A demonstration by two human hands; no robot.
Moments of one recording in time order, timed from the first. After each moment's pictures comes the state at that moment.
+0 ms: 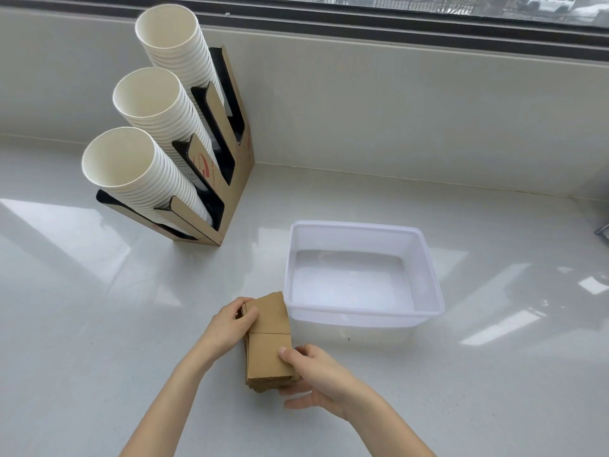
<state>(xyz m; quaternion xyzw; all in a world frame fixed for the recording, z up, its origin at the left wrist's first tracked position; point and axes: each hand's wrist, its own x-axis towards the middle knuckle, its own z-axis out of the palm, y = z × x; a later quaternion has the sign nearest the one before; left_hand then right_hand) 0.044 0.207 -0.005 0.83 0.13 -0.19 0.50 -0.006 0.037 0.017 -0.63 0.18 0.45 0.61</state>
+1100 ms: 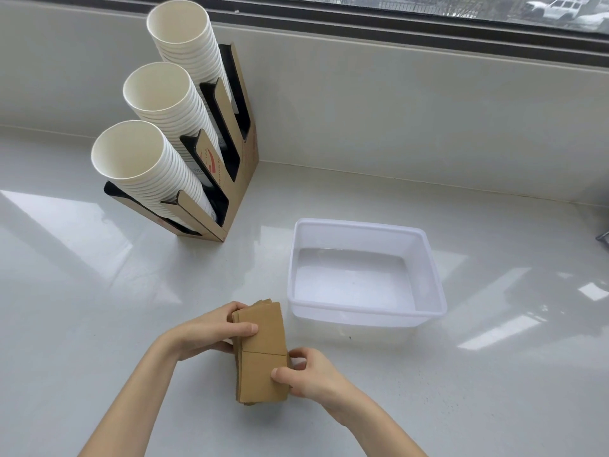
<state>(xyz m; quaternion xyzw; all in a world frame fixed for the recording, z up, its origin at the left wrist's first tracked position) 0.042 0.245 0.007 0.74 0.06 -0.40 0.54 -0.014 0.041 -0.002 -0.73 0.11 0.40 0.54</state>
